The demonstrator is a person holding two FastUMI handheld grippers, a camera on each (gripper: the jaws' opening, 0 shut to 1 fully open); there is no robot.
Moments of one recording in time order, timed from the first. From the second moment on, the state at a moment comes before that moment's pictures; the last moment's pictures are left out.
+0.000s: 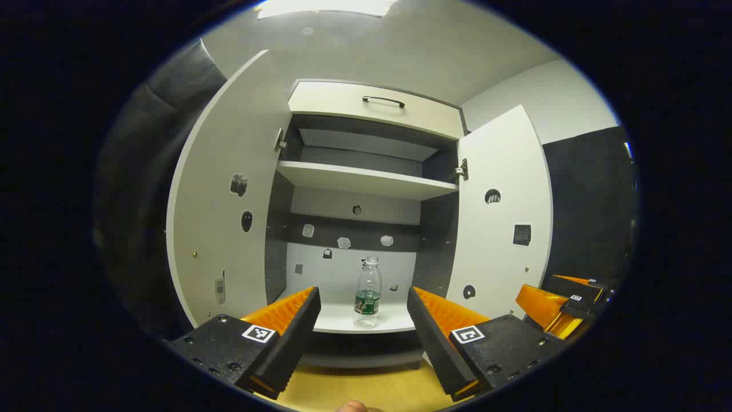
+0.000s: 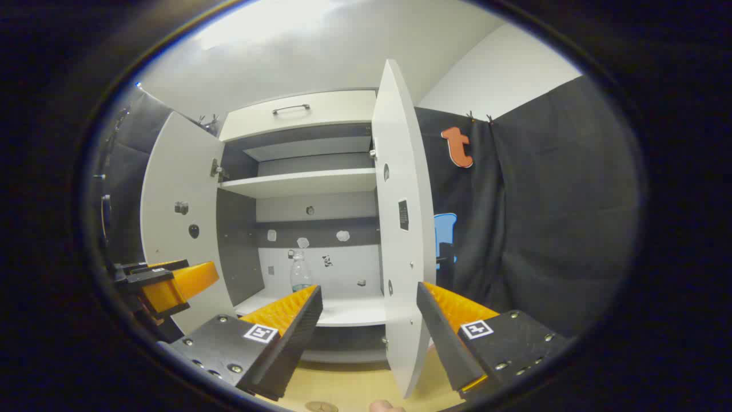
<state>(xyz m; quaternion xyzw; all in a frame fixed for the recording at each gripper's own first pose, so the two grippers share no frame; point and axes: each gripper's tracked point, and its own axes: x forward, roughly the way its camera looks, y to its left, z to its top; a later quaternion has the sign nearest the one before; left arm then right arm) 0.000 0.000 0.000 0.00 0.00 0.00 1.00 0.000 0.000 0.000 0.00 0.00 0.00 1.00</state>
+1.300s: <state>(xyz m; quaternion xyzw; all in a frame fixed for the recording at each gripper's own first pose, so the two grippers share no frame) 0.093 -0.005 -0.037 -0.01 0.04 -0.04 1.00 -0.007 -0.018 0.020 -0.02 0.00 -0.06 1.00</state>
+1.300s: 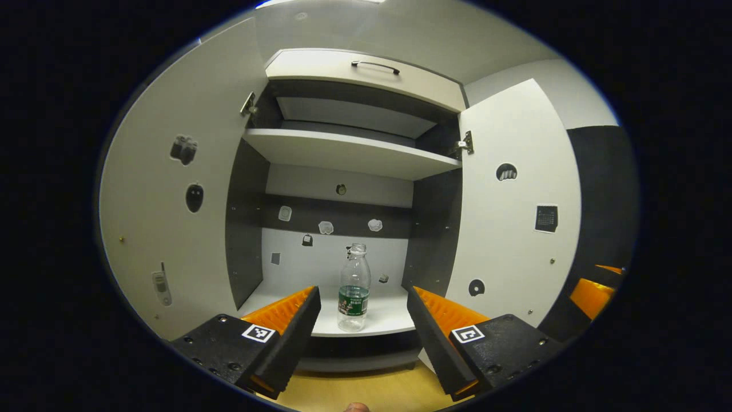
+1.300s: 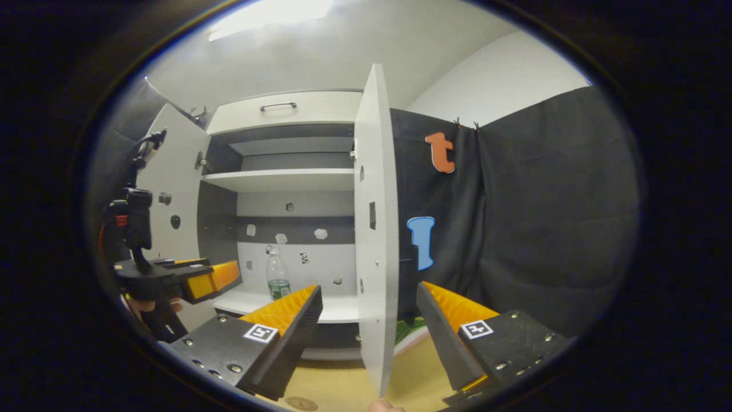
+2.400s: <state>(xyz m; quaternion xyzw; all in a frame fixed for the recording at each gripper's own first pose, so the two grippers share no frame) 0.279 -0.002 -0.122 0.00 0.11 -0.05 0.99 -0.009 -0.110 0.006 -0.04 0.02 -0.17 0.99</state>
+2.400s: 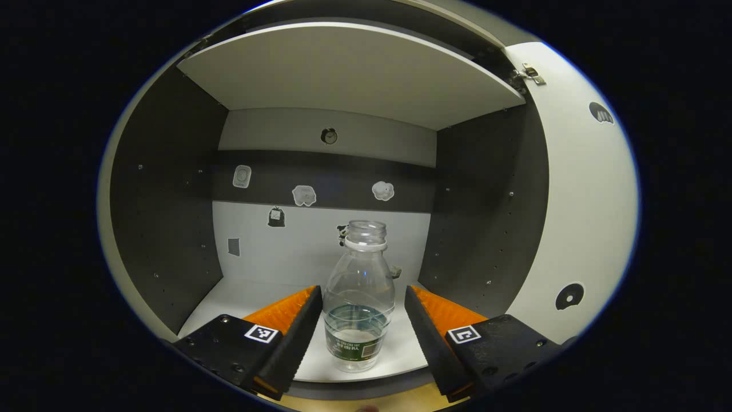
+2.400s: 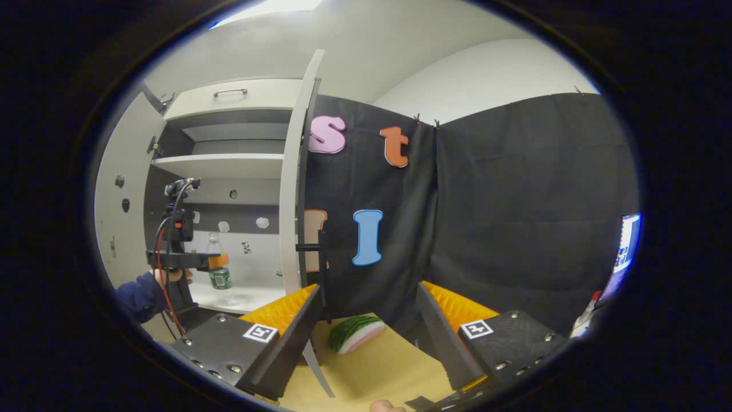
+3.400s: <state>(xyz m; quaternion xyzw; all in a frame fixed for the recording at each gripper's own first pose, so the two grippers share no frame) 0.155 -0.011 -0.128 -0.06 0.13 -0.14 0.98 -0.034 -0.115 0.001 -0.03 0.02 -0.14 0.99</state>
